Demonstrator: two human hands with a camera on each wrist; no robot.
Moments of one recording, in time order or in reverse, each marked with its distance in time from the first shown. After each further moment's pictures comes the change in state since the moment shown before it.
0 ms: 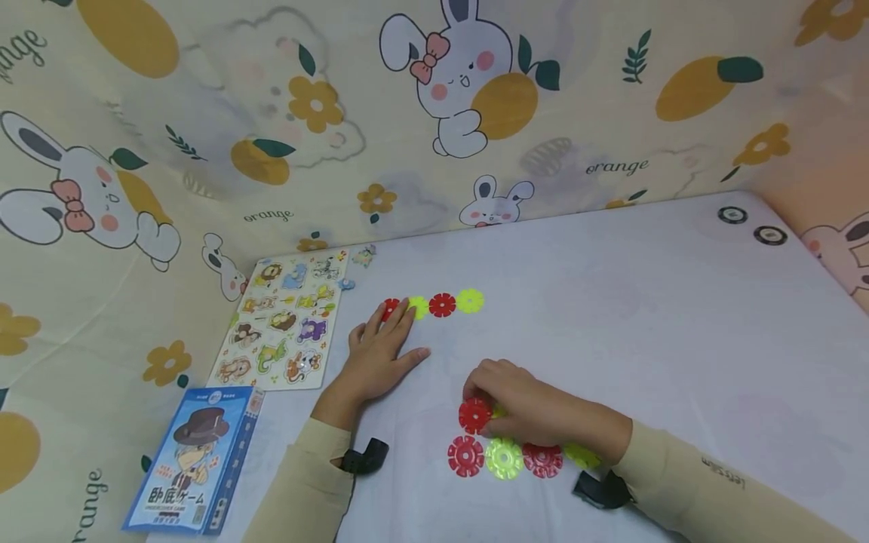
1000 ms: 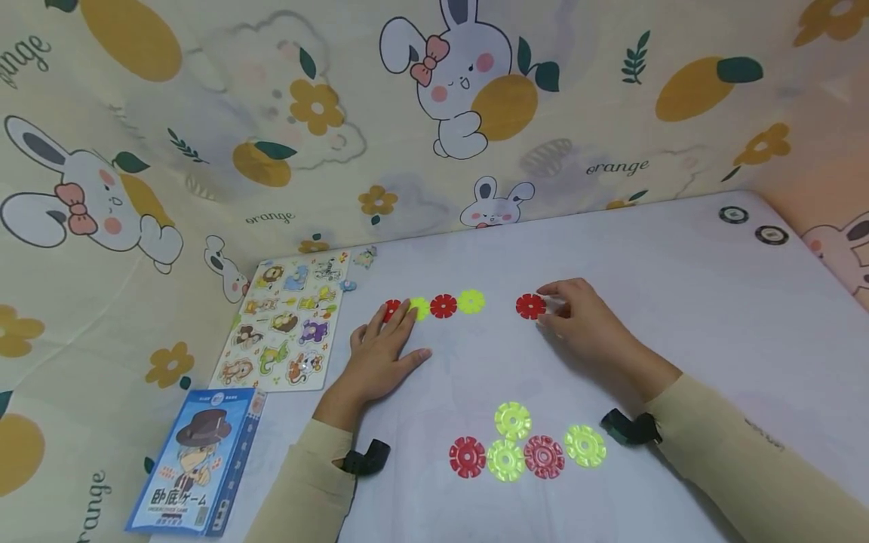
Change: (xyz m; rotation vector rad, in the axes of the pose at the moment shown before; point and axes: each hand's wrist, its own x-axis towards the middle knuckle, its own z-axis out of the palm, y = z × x) left_hand 0.001 -0.001 0.000 0.001 0.001 0.007; right_hand -0.003 0.080 -0.074 0.142 0.448 0.390
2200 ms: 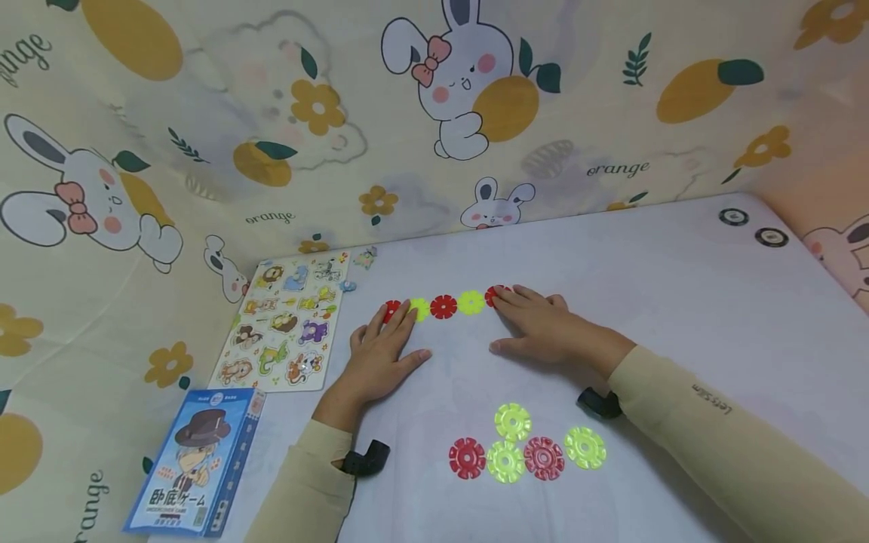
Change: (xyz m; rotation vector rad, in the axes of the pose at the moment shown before) left_hand 0.000 -0.001 0.002 -0.006 0.006 0.002; right_hand 0.026 -0.031 0.028 -0.591 -0.267 -0.239
